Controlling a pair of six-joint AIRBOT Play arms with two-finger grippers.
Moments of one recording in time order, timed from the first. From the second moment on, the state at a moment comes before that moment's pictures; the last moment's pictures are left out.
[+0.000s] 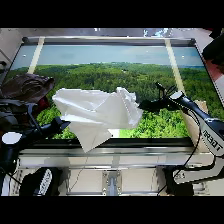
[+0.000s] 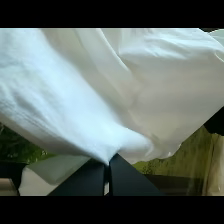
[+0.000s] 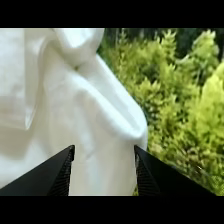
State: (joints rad) left arm 0.28 -0.59 0.34 0.64 -1.01 -1.39; right arm -0.01 -1.55 0.97 -0.75 0.86 1.09
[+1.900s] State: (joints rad) left arm 0.70 -0.58 1.63 1.00 -1.24 -1.30; right arm 0.02 -0.78 2.01 -0.93 1.41 1.34
